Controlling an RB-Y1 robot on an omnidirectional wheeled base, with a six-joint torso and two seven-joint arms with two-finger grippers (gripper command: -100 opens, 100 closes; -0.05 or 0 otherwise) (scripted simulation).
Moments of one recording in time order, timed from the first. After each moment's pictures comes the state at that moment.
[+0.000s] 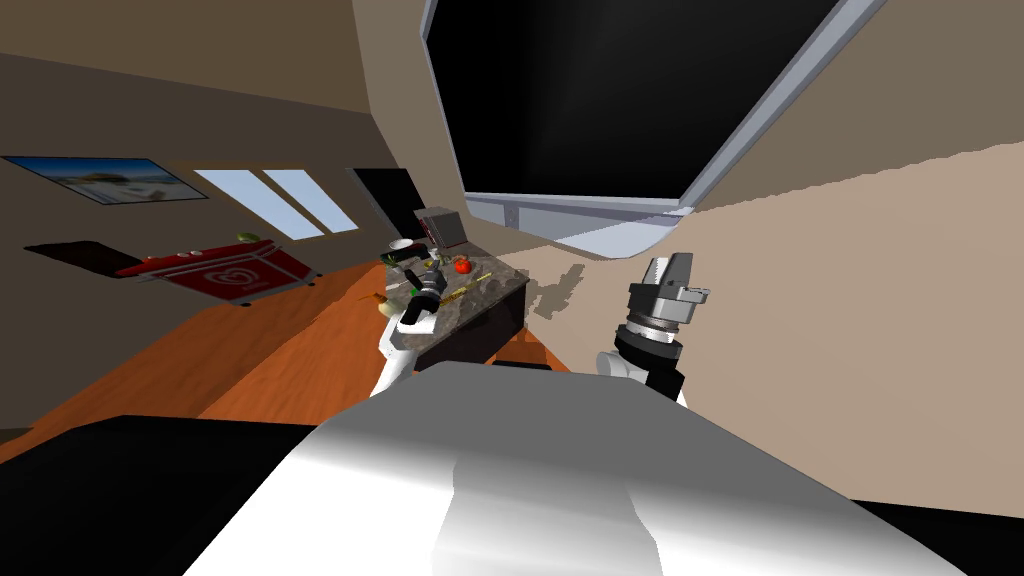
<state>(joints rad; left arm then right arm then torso) 0.16 0.36 0.21 -1.99 0.01 0.23 0.21 0.51 0.03 -0.01 -2.33 0.00 -0.62 0.15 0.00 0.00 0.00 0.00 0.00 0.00</state>
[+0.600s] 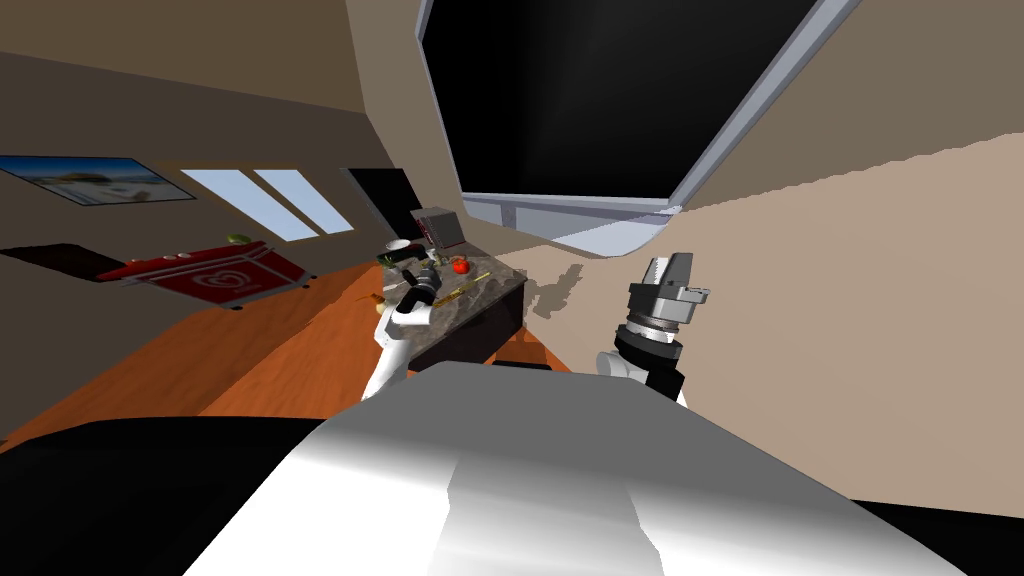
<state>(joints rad) 0.07 0.42 0.26 -1.91 0.05 0.39 0.22 0.51 0.03 -0.01 -2.33 0.00 -0.62 0.15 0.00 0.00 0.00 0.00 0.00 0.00</state>
